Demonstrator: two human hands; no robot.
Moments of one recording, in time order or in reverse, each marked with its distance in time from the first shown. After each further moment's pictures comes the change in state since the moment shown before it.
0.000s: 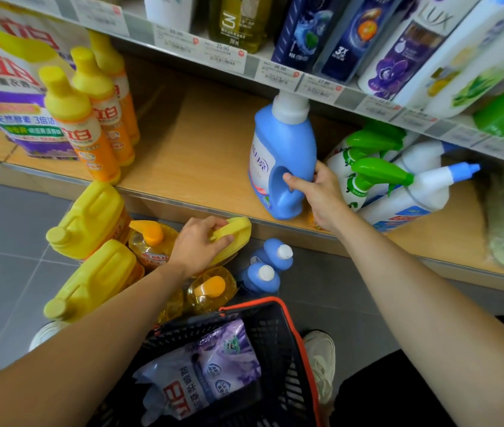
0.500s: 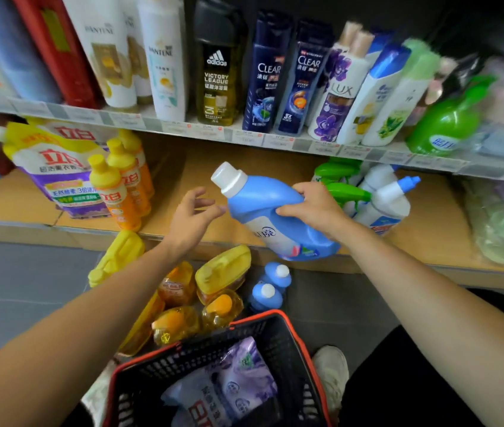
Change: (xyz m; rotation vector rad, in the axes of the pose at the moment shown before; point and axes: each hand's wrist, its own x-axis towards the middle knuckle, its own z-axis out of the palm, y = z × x) left_hand 0.003 0.115 -0.110 -0.525 0.101 -0.123; right_hand -0.055 -0.085 -0.026 -0.512 -0.086 -0.183
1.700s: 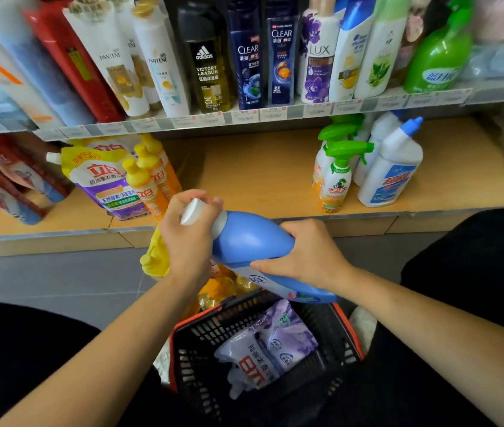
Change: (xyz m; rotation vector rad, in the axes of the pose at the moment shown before) left_hand -0.142 0.039 0.000 -0.233 0.385 0.328; right_hand -0.183 -0.071 0.049 0.102 0.094 -0.243
